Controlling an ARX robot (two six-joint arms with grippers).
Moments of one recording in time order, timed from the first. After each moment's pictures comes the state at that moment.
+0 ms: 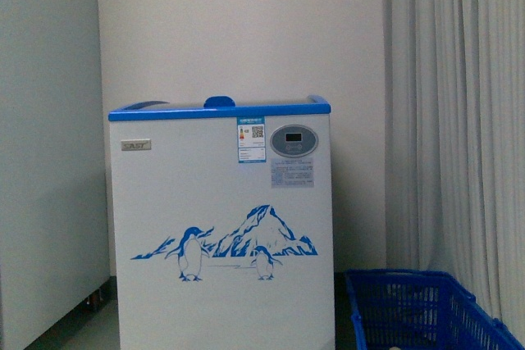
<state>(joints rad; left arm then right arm) 0.00 0.00 0.01 0.00 0.00 0.00 0.00 0.00 0.02 0.00 0.00 -0.01</state>
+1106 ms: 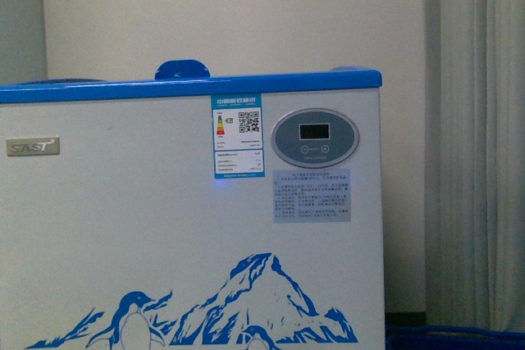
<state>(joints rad) 0.00 0.00 0.01 0.00 0.00 0.00 0.00 0.00 0.02 0.00 0.00 -0.01</state>
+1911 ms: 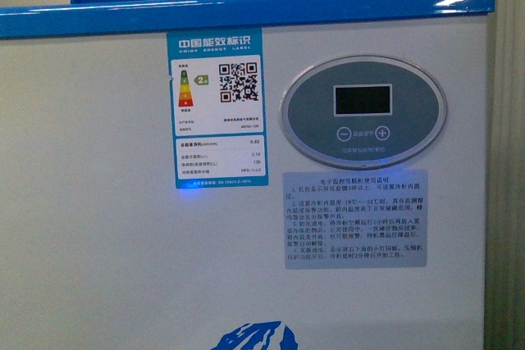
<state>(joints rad) 0.00 0.00 0.01 0.00 0.00 0.00 -0.03 0.30 0.14 -0.19 0.15 0.04</state>
